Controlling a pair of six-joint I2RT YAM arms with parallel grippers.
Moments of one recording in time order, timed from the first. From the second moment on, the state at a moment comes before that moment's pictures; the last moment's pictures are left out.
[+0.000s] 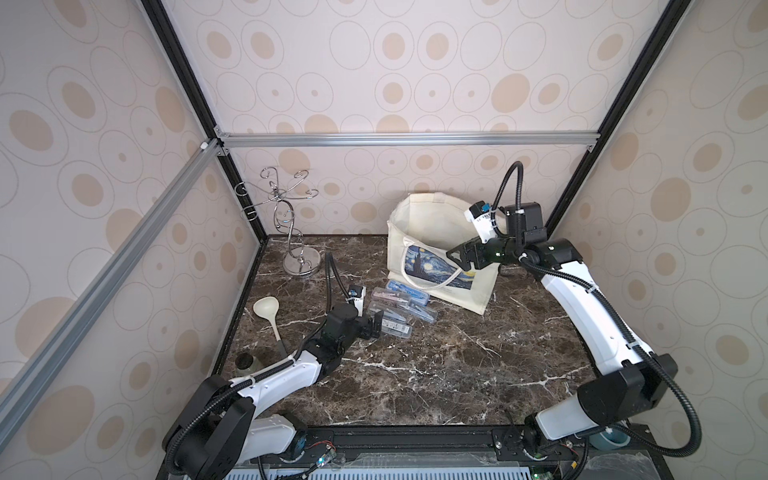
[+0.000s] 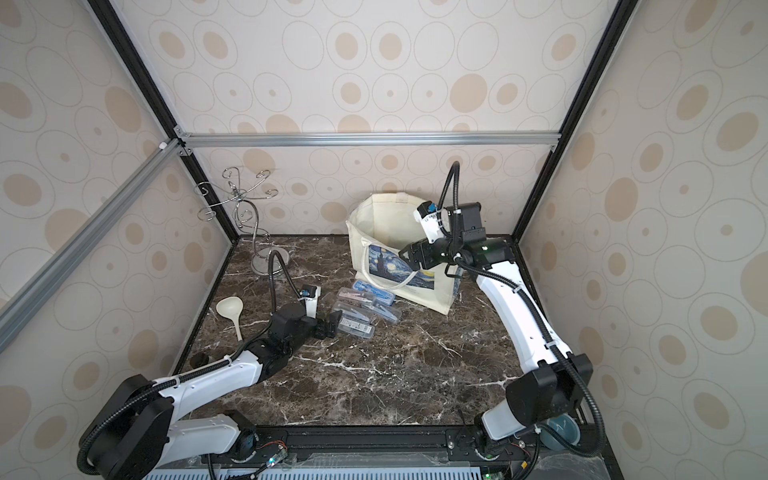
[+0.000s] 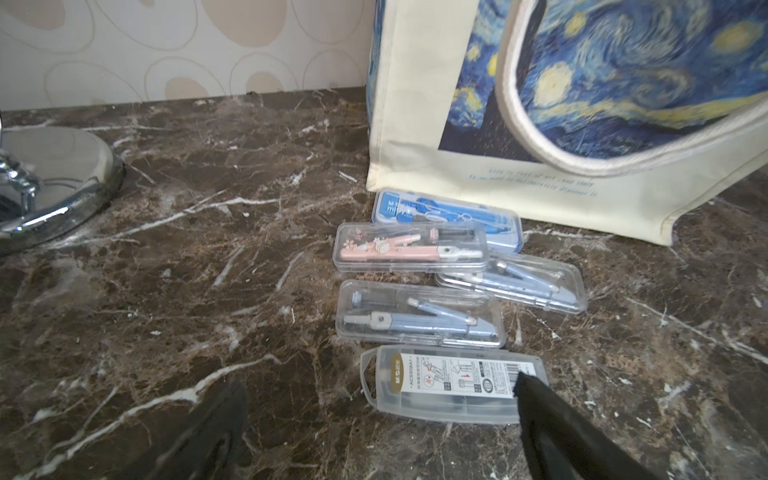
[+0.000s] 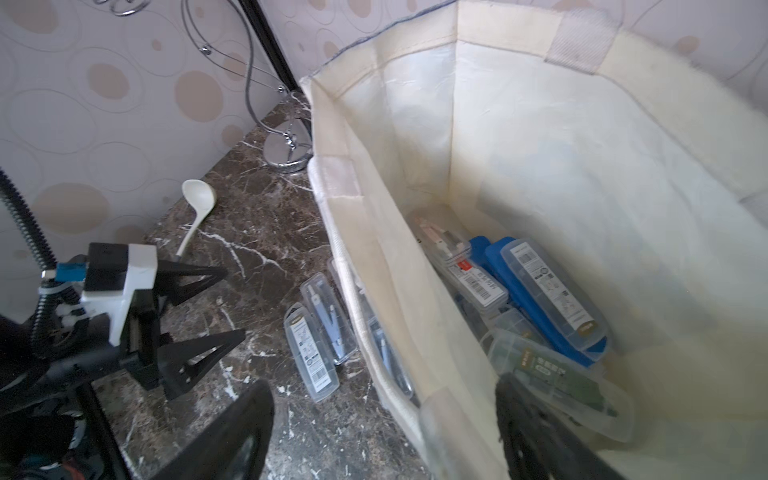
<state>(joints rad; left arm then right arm) -0.58 1.23 0.51 0.26 -0.19 -0.19 0.28 1.48 1.58 -0.75 -0.45 -0.07</state>
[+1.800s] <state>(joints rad) -0.67 1.83 1.10 -0.47 0.15 0.57 0.43 1.27 1.05 -0.53 -0.50 -0.01</state>
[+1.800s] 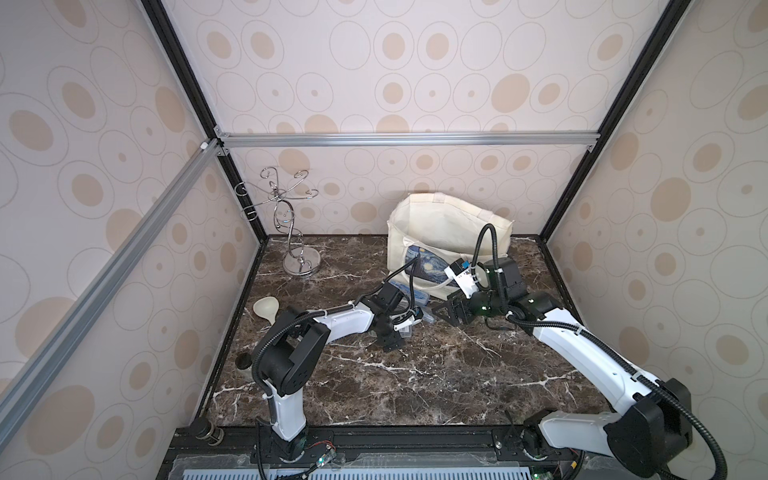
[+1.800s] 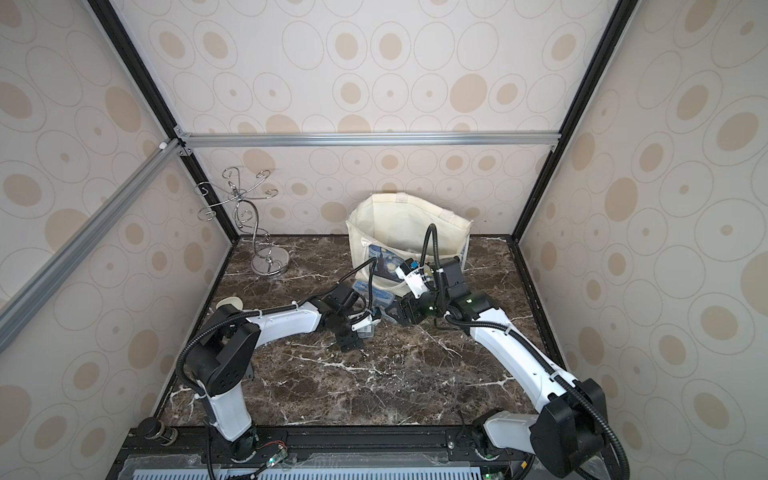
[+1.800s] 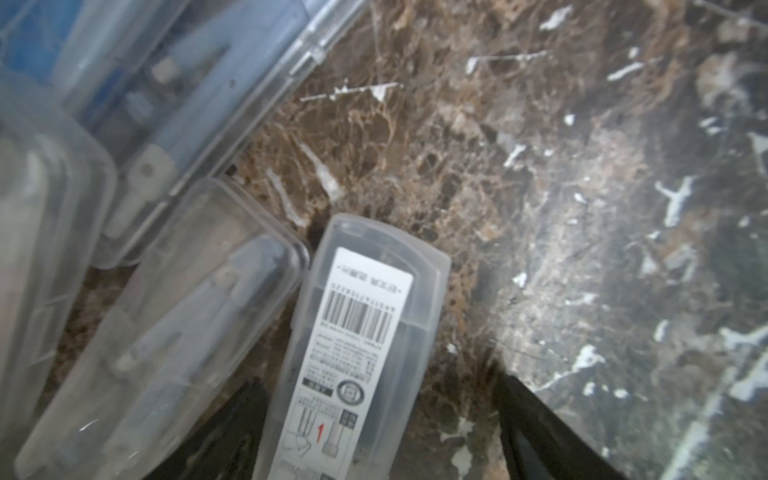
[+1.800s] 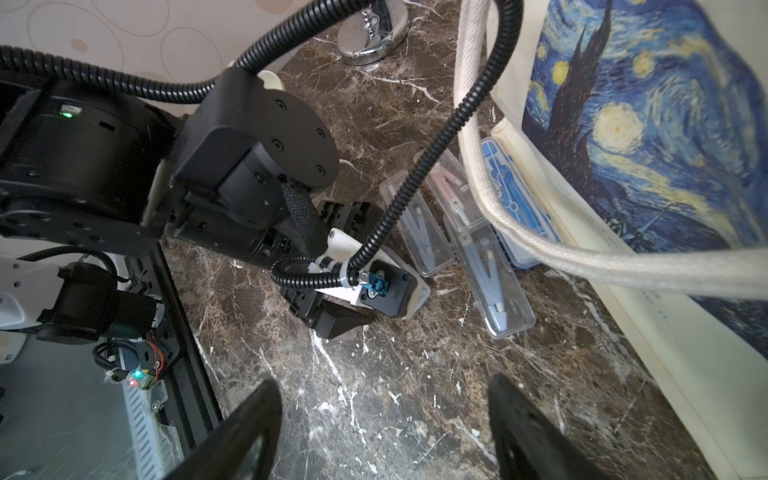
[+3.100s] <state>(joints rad) -0.67 1.55 0.83 -0.22 0.11 0.40 0.43 1.27 1.05 -0.53 -0.49 0.01</state>
